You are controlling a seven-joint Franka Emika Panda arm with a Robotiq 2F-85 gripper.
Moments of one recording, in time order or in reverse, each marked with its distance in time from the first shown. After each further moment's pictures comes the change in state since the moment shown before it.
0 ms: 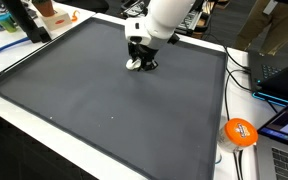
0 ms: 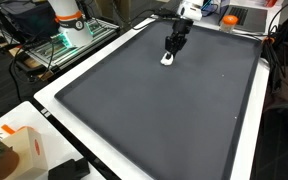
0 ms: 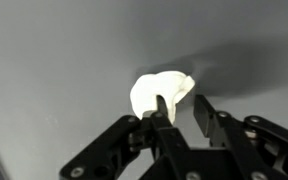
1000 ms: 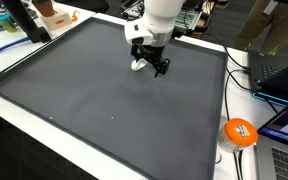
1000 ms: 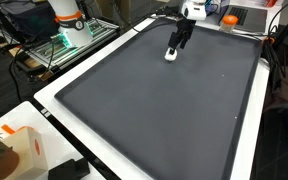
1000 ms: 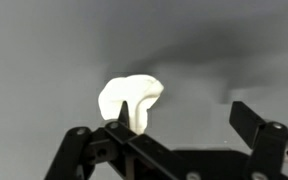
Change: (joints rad) arm -0.032 -0.012 0.027 -0.008 0.256 0.116 -0.277
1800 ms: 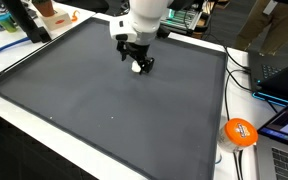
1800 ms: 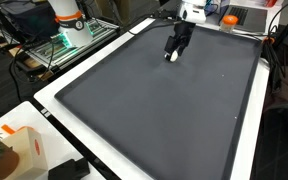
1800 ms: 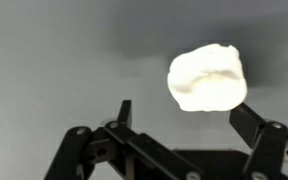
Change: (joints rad) arm 0.059 -0.005 -0.130 0.007 -0.074 -0.028 0.013
